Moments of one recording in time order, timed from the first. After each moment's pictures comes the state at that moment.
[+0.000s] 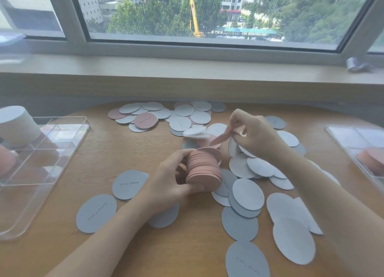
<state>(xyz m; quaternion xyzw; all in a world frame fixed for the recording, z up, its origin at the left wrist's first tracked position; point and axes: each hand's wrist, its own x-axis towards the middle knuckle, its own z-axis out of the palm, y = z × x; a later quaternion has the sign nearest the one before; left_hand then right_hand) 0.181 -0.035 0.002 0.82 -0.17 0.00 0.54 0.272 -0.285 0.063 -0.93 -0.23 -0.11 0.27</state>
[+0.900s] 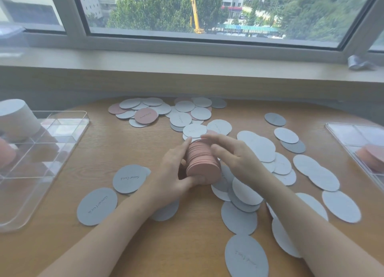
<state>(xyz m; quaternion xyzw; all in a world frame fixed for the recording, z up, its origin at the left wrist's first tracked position) 0.184 -0.036 -0.008 0.88 -0.16 0.01 0.45 0.217 -0.243 0.031 -0.84 -0.21 0.04 0.50</state>
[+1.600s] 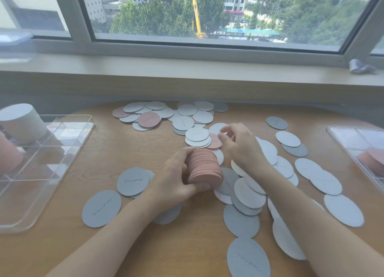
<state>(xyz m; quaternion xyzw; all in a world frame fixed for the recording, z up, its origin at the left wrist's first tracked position) 0.181 -0.037 -0.004 0.86 -0.17 0.03 0.47 0.258 -0.243 0.031 -0.93 -0.07 -0.10 0.35</state>
